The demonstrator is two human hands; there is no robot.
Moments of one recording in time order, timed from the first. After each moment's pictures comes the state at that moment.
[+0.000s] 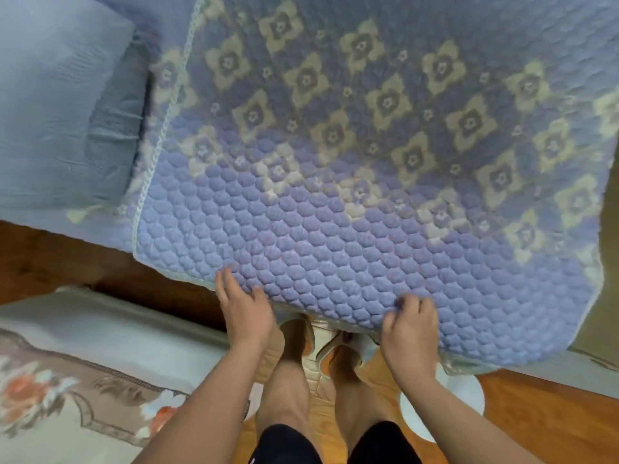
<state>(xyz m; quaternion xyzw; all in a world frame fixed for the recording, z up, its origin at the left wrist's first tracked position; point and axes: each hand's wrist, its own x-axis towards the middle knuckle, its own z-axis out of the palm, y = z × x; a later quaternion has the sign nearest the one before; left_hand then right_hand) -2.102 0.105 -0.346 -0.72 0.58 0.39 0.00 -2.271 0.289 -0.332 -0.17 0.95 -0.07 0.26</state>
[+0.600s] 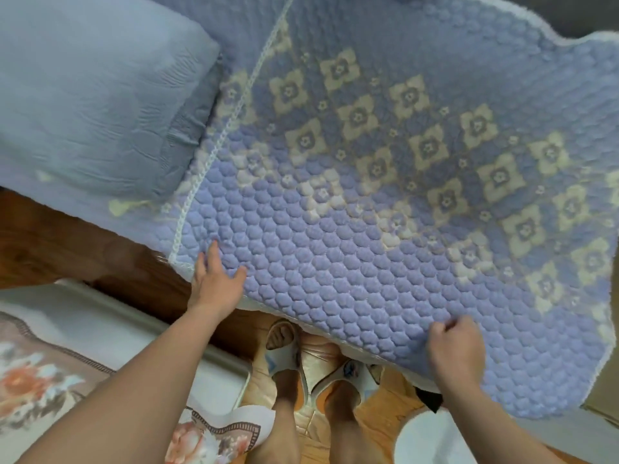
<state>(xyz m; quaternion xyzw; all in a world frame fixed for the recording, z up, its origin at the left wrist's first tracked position) -2.031 -0.014 -0.355 -0.69 0.59 0.40 0.14 -2.300 0.257 -0.318 0.00 0.96 -0.06 0.26</state>
